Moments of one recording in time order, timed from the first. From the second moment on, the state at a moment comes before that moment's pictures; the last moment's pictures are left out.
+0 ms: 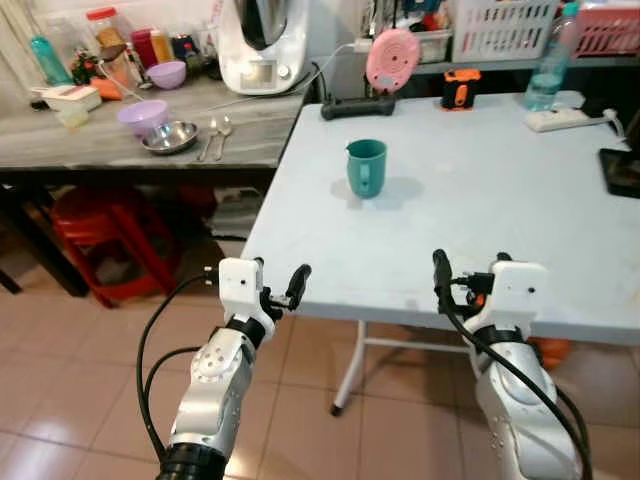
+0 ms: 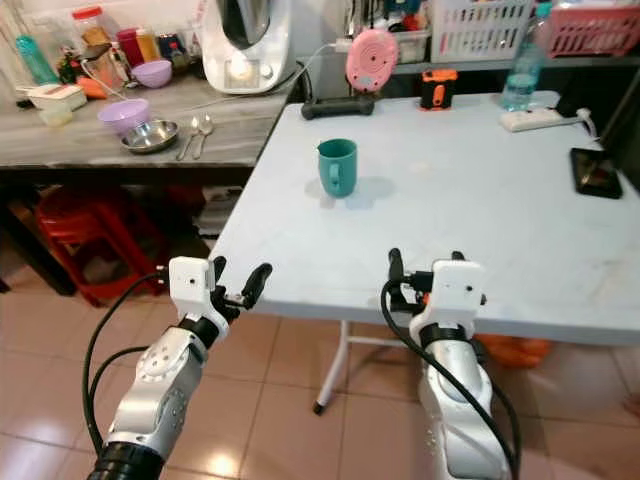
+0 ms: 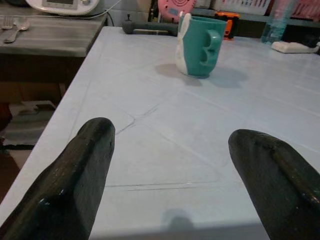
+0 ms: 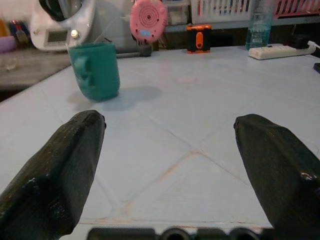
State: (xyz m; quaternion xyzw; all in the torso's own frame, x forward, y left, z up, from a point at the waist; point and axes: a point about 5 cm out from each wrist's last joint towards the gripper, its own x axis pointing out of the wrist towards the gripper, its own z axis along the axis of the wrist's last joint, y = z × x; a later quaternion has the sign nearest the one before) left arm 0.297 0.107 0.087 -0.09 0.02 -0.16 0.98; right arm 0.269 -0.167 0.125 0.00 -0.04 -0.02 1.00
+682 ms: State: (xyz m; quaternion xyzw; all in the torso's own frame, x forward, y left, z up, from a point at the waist) left arm 0.294 0.096 0.091 -0.10 0.01 -0.20 0.97; right arm 0.268 -0.170 0.124 0.01 -0.03 -0.03 1.00
